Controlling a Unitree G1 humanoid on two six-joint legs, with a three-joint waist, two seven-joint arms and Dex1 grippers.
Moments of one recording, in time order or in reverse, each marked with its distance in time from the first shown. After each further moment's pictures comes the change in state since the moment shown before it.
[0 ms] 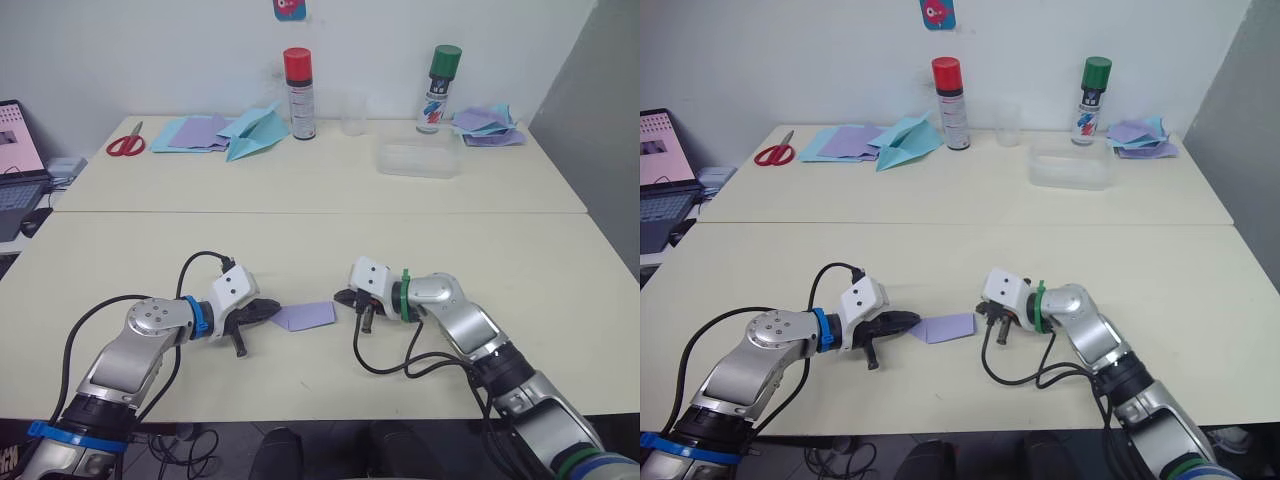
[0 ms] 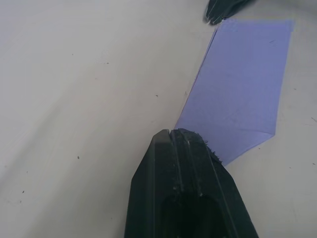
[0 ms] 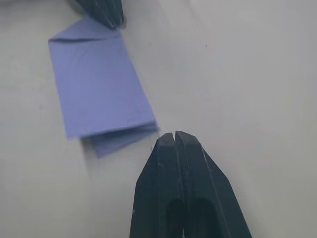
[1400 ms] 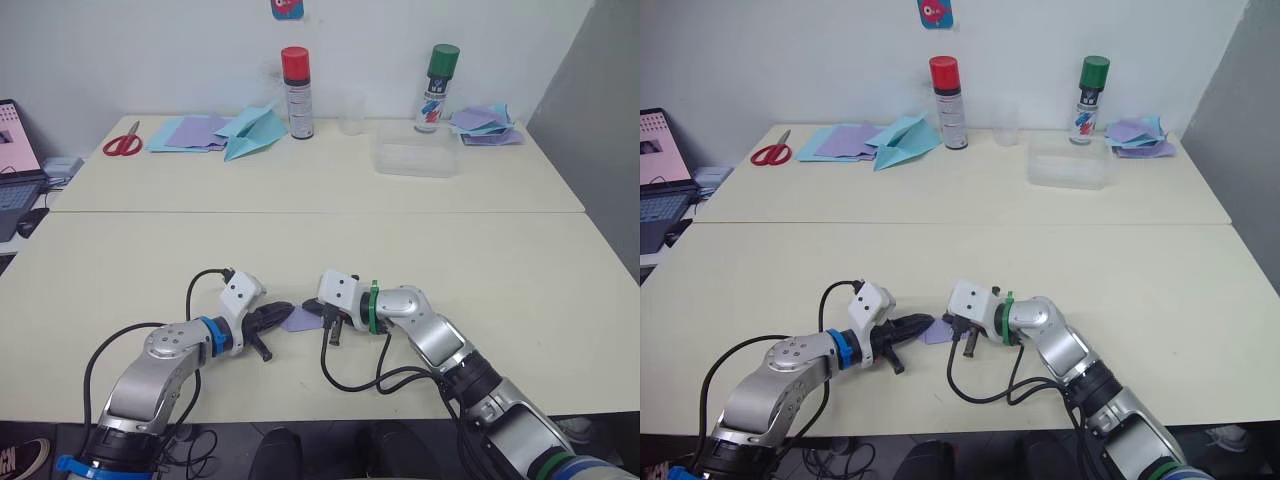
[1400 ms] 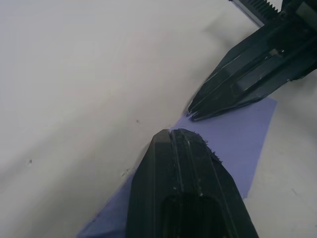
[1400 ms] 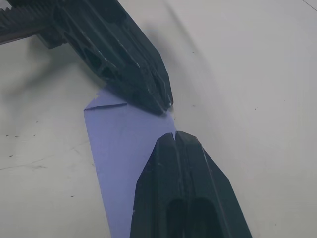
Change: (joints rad) left arm 0.132 -0.176 0.082 -0.137 -0.074 0.118 0.217; right arm -0.008 0.176 0.088 0.064 -0.048 -0.048 -0.102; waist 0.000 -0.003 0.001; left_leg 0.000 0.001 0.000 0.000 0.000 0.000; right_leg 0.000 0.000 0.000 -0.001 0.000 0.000
